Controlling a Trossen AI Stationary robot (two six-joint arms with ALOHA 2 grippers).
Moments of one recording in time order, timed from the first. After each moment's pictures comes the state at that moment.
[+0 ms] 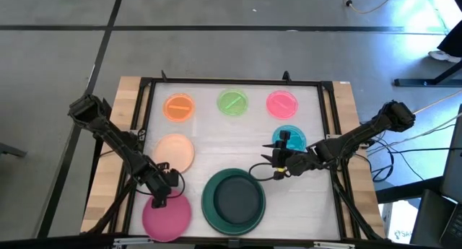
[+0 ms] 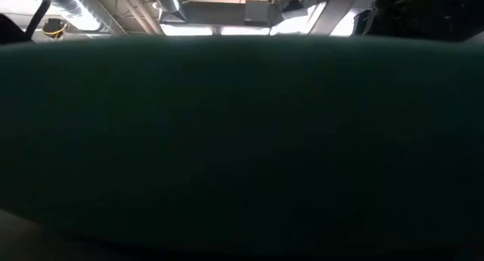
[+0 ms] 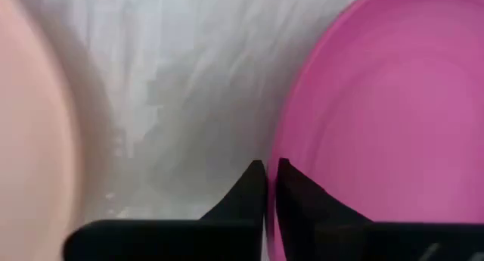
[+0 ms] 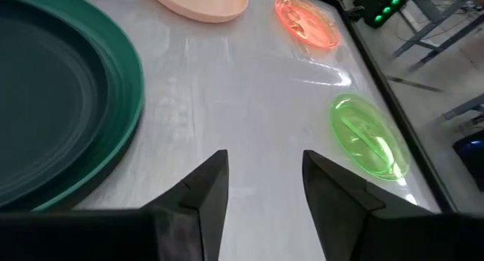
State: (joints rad) left arm -0.75 1.36 0.60 -0.46 -0.02 -0.94; right arm 0.45 1.27 0.72 -0.16 0.68 0.05
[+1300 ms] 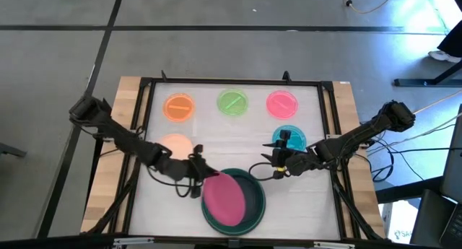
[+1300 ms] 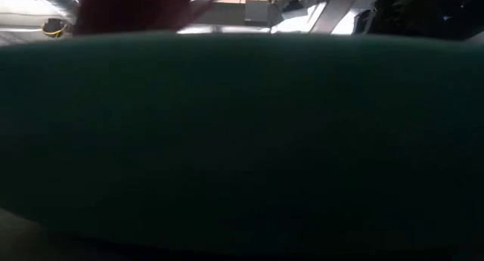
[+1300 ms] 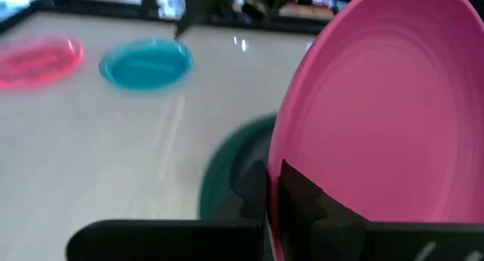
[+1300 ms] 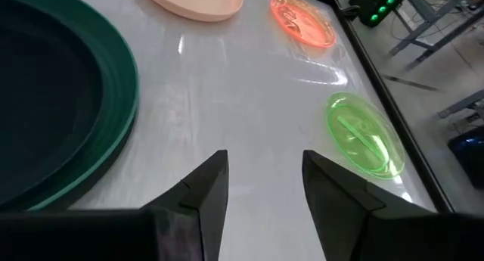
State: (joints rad) left arm -0.48 1.41 0.79 0.14 -0.46 -0.33; right arm 0.45 1.28 0.73 -0.17 0.68 0.05
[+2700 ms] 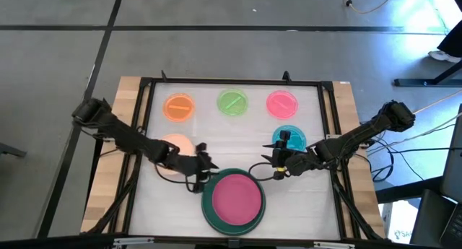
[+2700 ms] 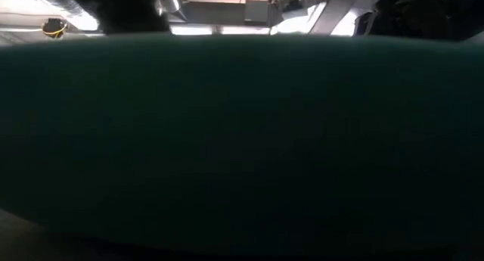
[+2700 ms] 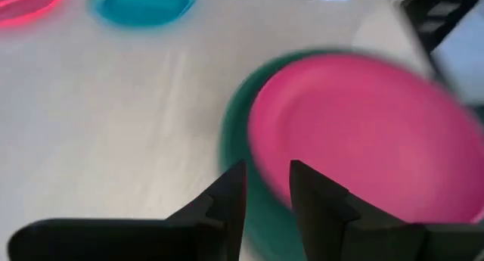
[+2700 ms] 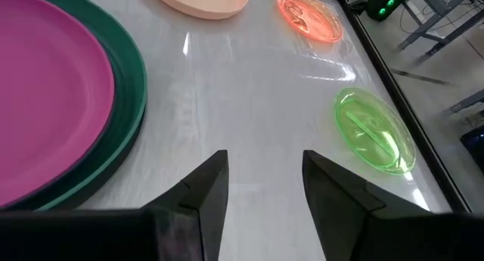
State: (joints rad) left arm -0.41 1.44 0.79 -0.03 -0.35 -0.35; right arm 0.45 1.28 0.73 -0.18 0.66 0.08
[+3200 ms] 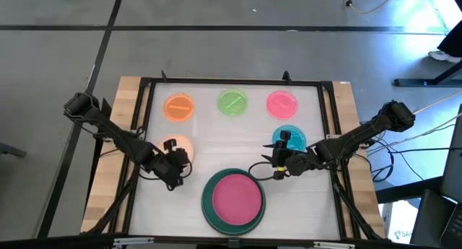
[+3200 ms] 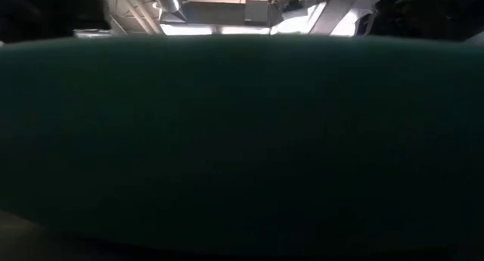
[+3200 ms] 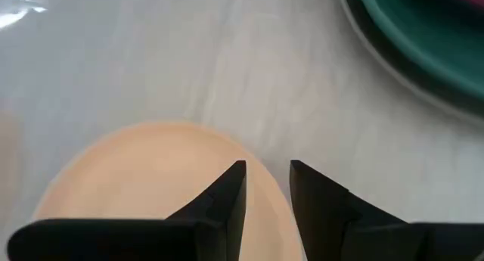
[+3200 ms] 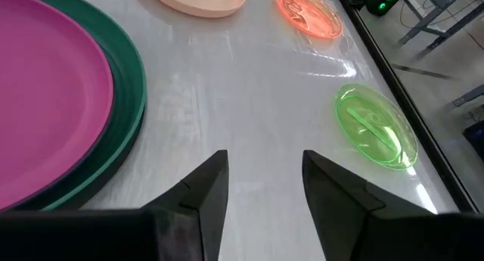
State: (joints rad) left arm -0.56 1.27 0.72 -0.67 -0.45 -0.76; right arm 0.45 1.28 0.73 -0.18 0.66 0.11
